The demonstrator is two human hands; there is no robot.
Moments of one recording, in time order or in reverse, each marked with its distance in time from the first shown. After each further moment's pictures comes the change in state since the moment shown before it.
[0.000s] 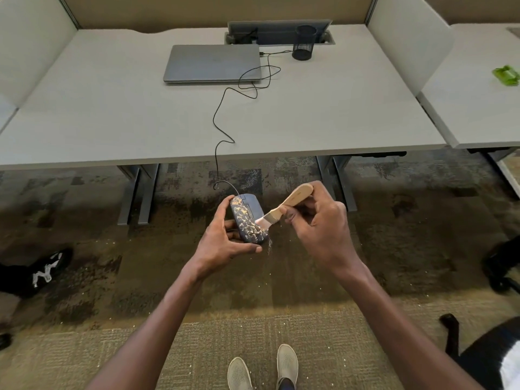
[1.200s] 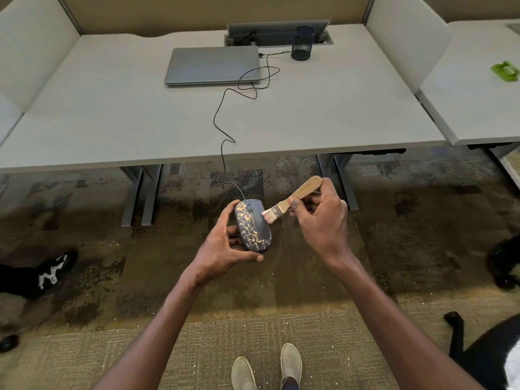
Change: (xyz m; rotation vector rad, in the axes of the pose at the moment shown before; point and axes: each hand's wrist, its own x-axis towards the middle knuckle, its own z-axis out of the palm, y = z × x) left_hand -0.014 -0.009 0.001 -0.069 -0.089 0.020; right_hand 0.002 0.015 0.009 -0.030 0.151 0.194
